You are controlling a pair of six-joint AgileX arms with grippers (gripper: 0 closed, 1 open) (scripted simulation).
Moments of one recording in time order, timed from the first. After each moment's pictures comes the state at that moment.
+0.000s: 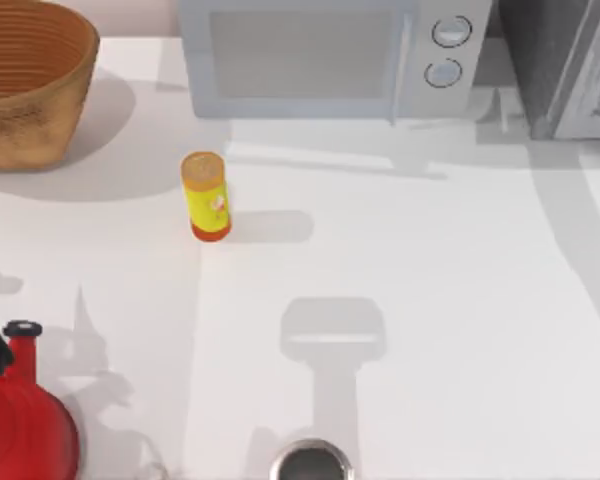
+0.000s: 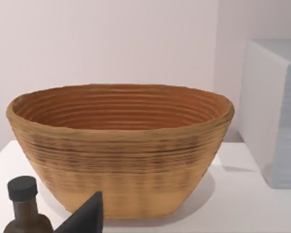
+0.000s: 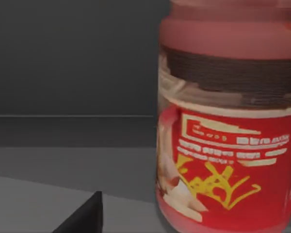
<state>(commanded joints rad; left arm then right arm) 0.00 0.00 0.00 0.00 0.00 0.00 0.17 1.25 1.64 -0.39 0.18 0.02</state>
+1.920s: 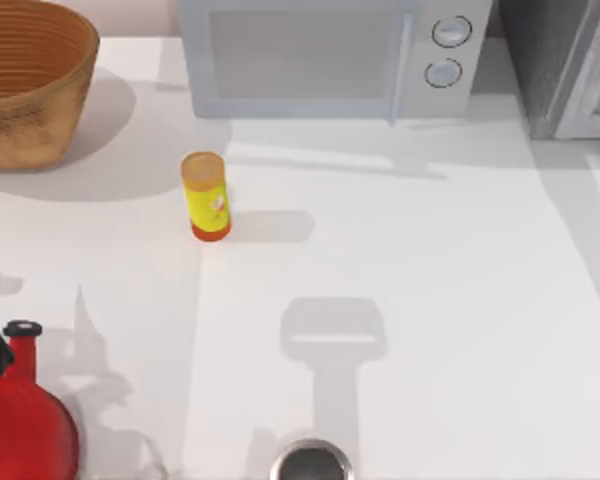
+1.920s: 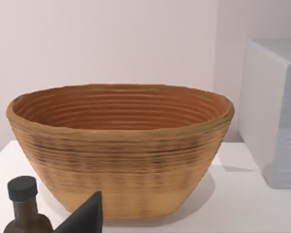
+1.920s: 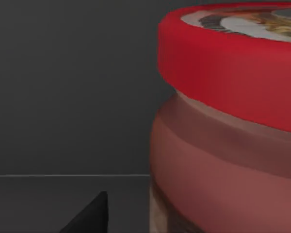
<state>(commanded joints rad) 0.00 0.00 0.00 0.00 0.00 0.00 0.10 1.55 1.92 -0.37 0.12 0.02</state>
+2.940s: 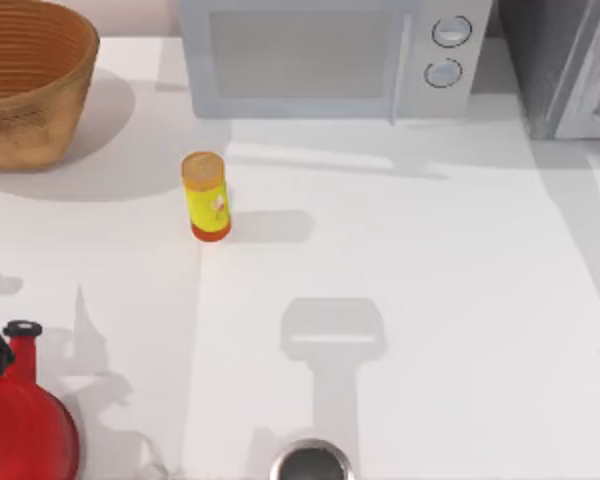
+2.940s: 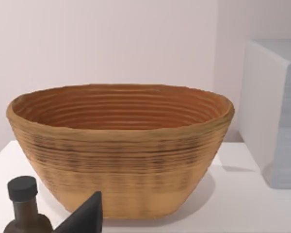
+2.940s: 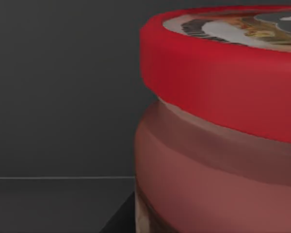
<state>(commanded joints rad) 0.00 0.00 0.00 0.00 0.00 0.00 0.10 1.55 1.92 -0.37 0.12 0.02</state>
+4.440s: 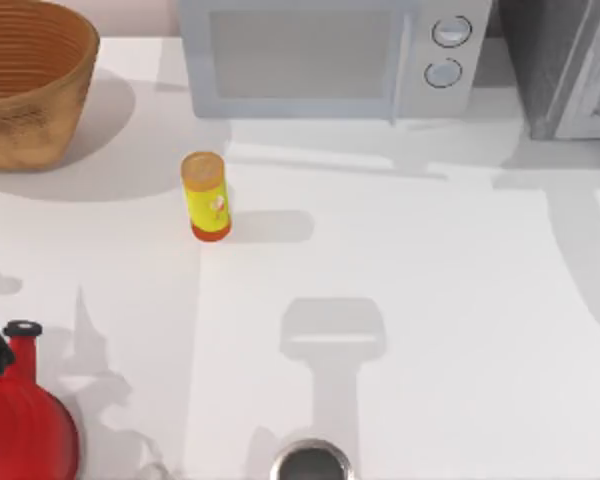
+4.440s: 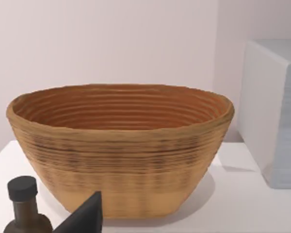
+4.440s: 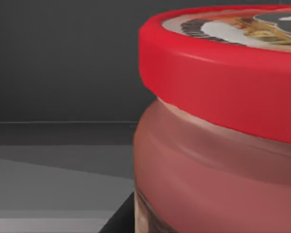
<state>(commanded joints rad) 0.00 0.00 0.00 0.00 0.00 0.00 0.25 1.15 1.93 -0.80 0.27 0.02</state>
